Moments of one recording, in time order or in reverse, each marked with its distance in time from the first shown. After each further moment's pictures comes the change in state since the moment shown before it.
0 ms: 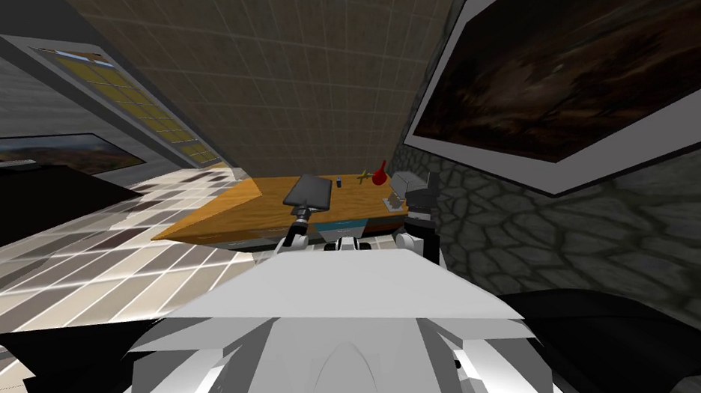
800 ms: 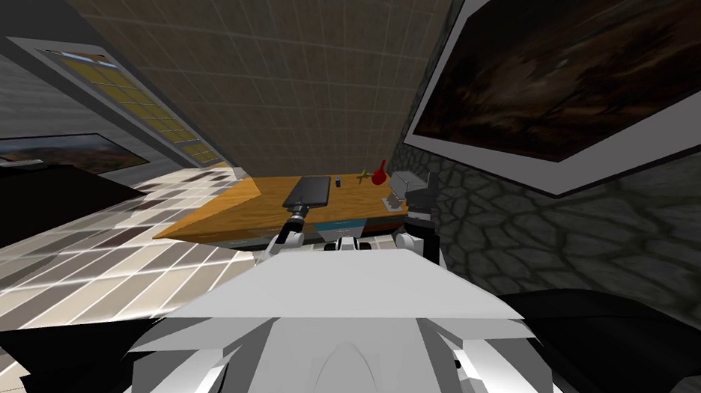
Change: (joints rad) left arm 0.024 0.037 0.017 -0.170 0.021 0.158 0.014; right arm 0.000 0.000 0.000 0.000 0.000 0.000 0.000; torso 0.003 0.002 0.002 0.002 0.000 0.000
